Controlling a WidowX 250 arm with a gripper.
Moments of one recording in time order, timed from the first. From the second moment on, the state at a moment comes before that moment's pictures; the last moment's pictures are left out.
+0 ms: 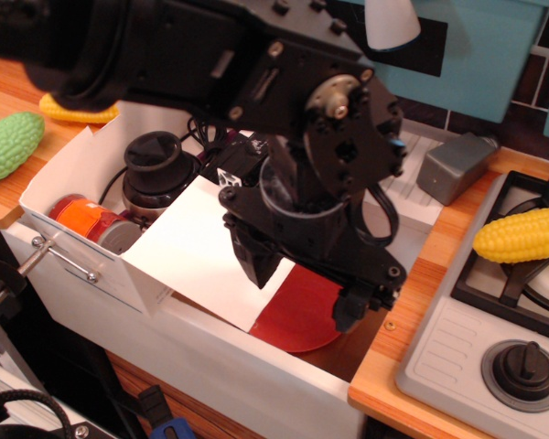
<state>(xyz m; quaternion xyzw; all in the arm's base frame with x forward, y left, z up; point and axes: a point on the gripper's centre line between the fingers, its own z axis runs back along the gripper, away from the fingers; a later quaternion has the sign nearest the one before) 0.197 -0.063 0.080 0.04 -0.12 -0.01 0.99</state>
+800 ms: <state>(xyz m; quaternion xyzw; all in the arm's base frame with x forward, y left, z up) 0.194 -0.085 0.065 0.05 -0.11 0.00 0.99</state>
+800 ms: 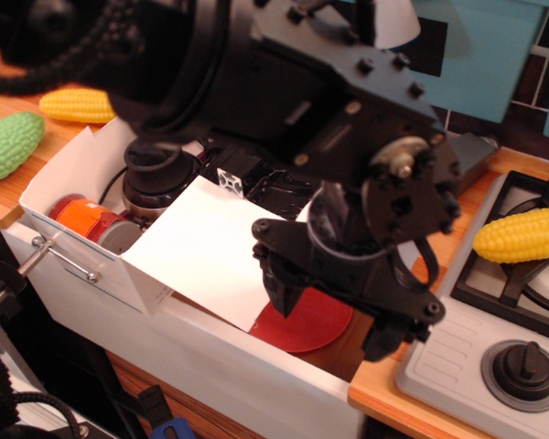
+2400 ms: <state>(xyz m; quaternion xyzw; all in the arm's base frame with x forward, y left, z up) 0.207 -0.054 0.036 0.20 -0.09 -0.04 0.97</state>
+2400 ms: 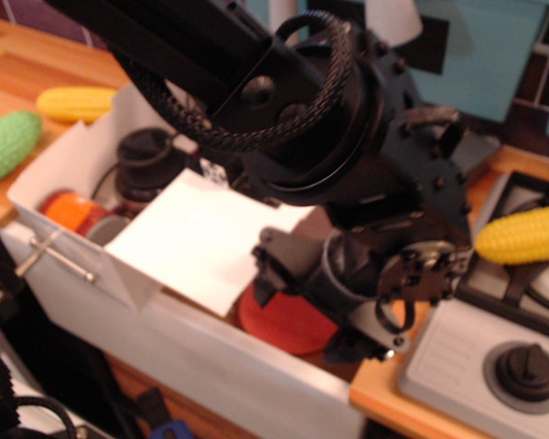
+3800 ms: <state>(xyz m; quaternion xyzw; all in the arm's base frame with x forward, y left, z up) 0.199 0.073 0.133 0.24 -0.06 -0.13 0.96</state>
